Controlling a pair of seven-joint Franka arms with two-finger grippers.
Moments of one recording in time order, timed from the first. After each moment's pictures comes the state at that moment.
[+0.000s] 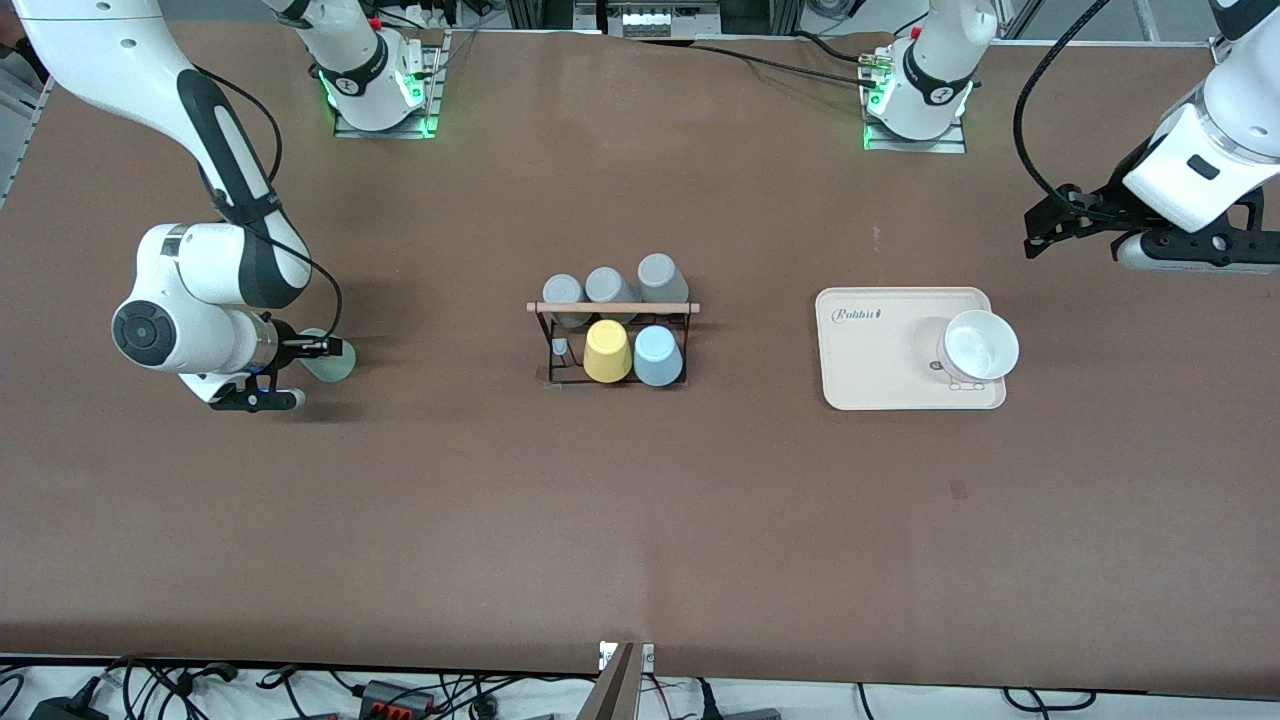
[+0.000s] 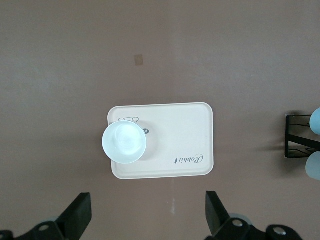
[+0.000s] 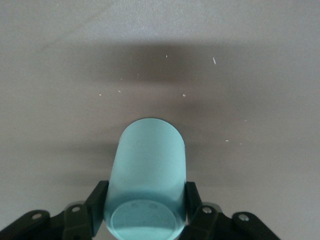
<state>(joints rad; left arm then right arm) -0.02 -0.04 -0.08 -1.69 -0.02 1.64 -0.09 -0.01 0.45 0.01 -1.97 -0.02 2.15 0.00</state>
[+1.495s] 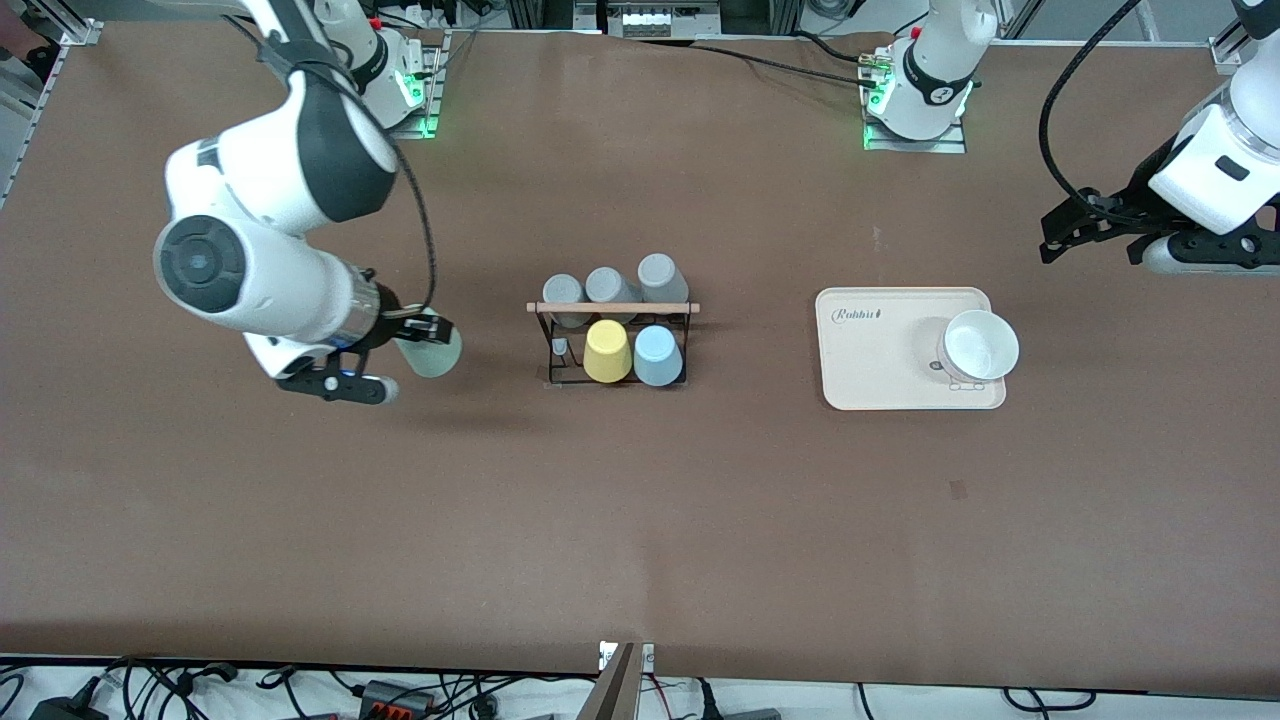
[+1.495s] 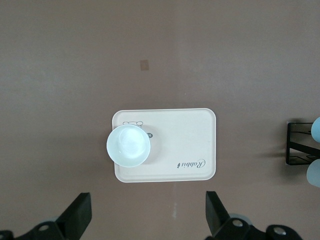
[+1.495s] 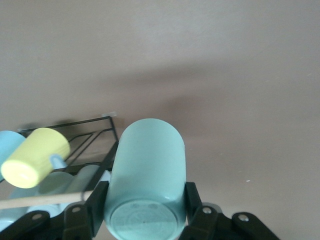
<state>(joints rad) -0.01 -0.03 -0.07 -1.67 -0.02 1.64 -0.09 0.32 0.42 0.05 -1.44 0.13 1.71 0.52</state>
